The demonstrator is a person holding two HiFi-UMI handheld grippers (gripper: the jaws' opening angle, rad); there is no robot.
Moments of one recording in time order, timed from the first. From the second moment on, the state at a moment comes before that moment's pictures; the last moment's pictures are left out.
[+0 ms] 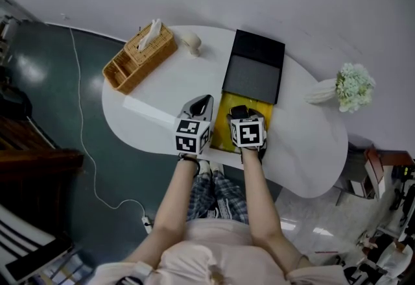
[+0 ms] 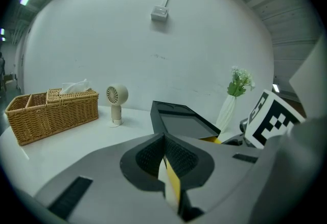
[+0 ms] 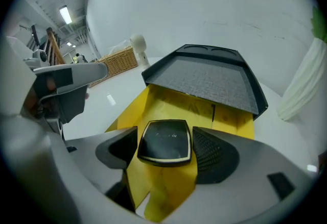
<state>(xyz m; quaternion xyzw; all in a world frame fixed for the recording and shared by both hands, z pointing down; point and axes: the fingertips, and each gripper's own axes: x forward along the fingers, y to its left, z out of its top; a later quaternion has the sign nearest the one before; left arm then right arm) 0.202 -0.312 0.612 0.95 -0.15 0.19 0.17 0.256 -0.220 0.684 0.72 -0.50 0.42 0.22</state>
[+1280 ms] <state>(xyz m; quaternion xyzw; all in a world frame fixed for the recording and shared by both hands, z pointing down) 0.167 -0.330 0.498 0.97 -0.18 0.12 0.11 0.309 -0.174 0.494 0.82 -0.54 0.19 0.06</state>
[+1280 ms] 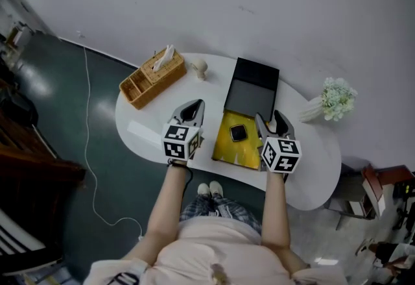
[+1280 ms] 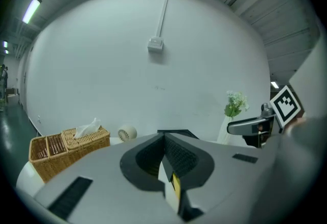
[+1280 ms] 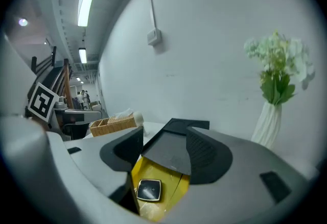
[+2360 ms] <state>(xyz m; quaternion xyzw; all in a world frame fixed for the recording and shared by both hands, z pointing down) 0.146 -0.323 0.413 0.98 -0.19 0.04 0.07 0.344 -0.096 0.381 0.88 -0.48 0.01 0.02</state>
